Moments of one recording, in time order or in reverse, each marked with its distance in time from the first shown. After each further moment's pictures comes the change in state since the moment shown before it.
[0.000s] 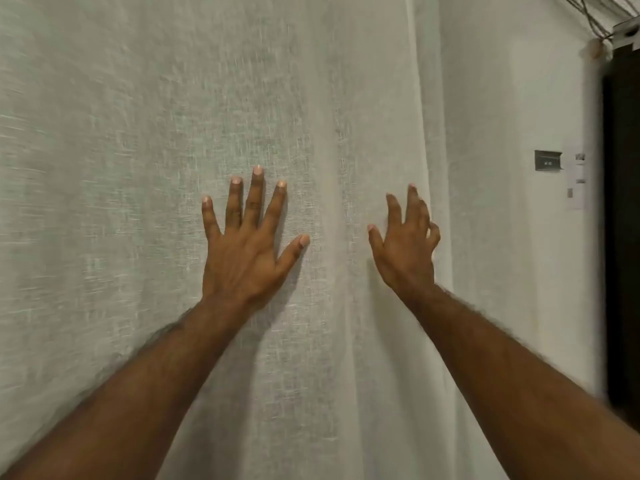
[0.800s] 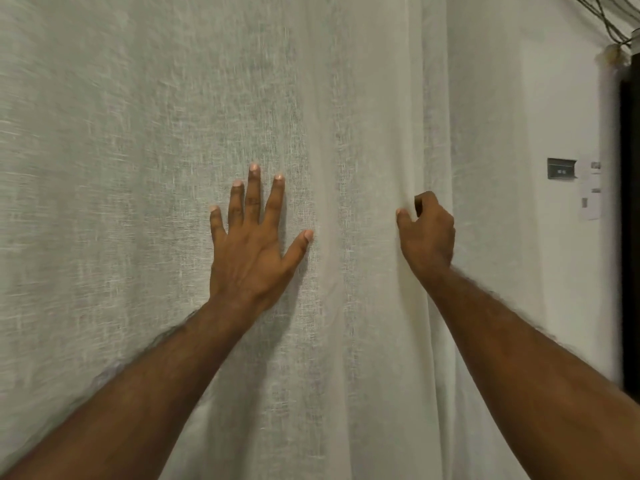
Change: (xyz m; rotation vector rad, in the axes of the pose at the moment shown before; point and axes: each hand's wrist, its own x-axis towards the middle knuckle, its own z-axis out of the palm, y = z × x) left_hand 0.014 0.016 0.013 -0.149 0.006 -0.122; right_hand 0.048 0.025 -0.008 0.369 0.200 0.237
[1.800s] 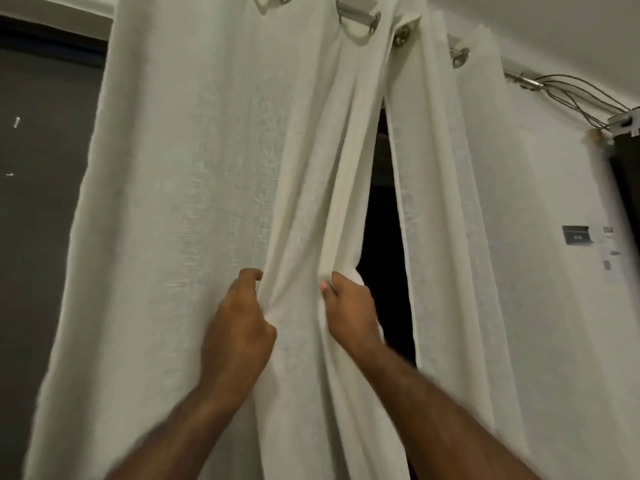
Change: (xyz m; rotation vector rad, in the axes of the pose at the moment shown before) left_hand -0.008 -0.096 -0.109 -0.322 0.102 -0.288; right_hand -0.106 -0.200 0.069 0.145 -0.372 -0.168
